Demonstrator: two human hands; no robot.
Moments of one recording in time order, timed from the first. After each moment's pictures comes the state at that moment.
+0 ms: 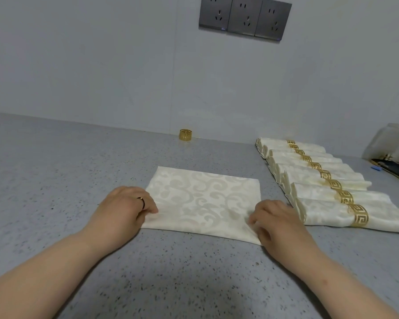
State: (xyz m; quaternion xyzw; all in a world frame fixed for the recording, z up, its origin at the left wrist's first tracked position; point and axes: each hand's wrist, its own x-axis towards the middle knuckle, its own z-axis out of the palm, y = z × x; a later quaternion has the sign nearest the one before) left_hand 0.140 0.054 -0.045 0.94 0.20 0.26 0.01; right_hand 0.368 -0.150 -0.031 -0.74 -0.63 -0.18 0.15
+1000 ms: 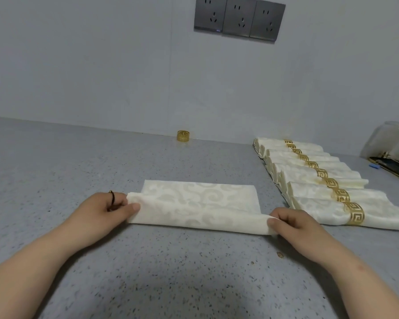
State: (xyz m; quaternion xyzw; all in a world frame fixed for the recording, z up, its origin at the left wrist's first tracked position) left_hand 0.121 0.040 -0.026 0.83 0.34 0.28 0.35; right_hand 0.382 -0.173 -0.008 -0.79 -0.48 0.15 0.35
